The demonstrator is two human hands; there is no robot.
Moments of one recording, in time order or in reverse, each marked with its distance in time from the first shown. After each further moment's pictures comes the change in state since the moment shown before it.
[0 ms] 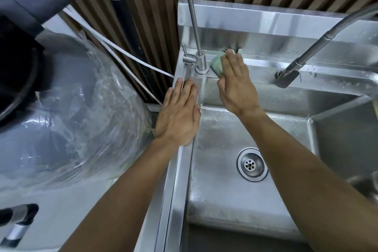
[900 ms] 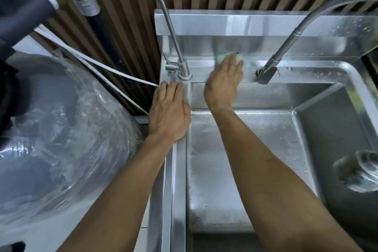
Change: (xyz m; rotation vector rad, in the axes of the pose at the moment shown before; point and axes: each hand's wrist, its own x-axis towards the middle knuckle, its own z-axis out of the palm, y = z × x) left_hand 0.026 0.003 -0.006 -0.001 0.074 0.025; right_hand 0.020 -0.030 0.016 0.017 0.234 0.589
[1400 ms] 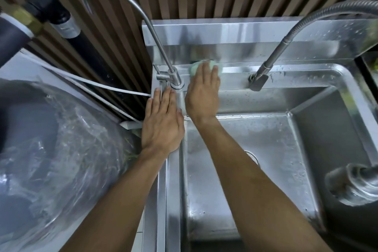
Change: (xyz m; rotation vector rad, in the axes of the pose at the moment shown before) left_hand 0.005 0.001 0.008 0.058 -0.043 -0.047; right_hand -0.006 -0.010 0.013 0.011 -0.078 -0.173
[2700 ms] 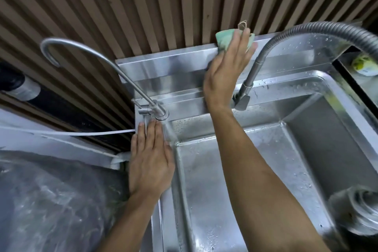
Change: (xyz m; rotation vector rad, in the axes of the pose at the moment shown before) left_hand 0.001 0.001 -0.001 0.017 0.011 0.017; right_hand 0.092 0.038 -0.060 0.389 0.750 0.042
